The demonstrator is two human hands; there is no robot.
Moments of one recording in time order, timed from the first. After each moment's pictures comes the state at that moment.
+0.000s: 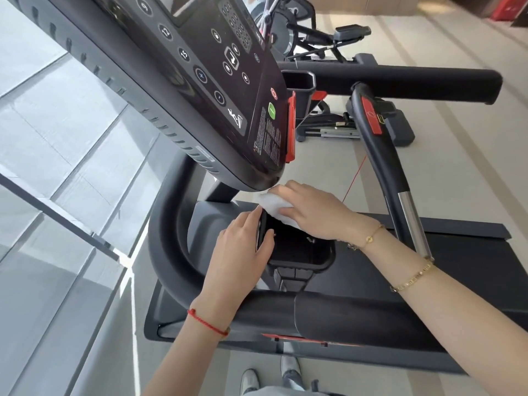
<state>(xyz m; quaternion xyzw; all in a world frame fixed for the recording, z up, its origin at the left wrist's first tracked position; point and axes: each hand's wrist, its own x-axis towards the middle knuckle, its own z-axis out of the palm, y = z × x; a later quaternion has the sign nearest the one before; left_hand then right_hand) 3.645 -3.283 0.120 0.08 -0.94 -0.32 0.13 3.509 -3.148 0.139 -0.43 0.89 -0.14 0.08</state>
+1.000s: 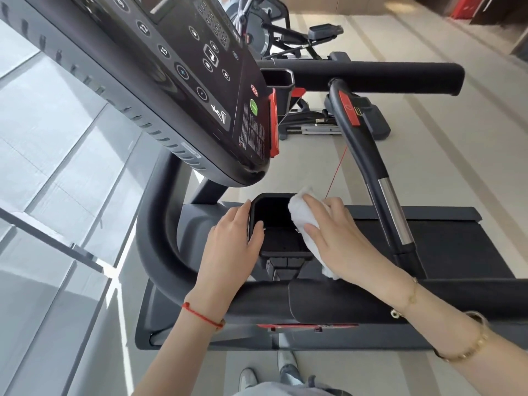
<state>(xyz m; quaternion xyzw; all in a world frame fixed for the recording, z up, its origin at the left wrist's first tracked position) 3.645 -3.285 0.120 0.08 -0.94 -0.31 0.12 3.590 -3.092 0.138 -0.24 0.94 -0.22 0.07</state>
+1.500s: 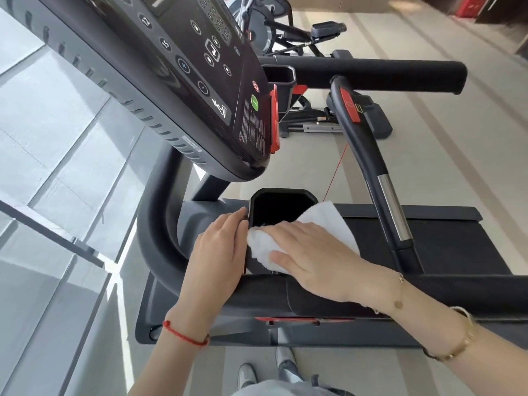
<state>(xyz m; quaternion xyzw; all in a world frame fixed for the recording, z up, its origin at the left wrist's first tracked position) 3.675 -3.291 0.125 0.08 -0.93 -0.35 0.12 3.615 -3.113 0.152 -0.44 0.87 -0.15 0.12</state>
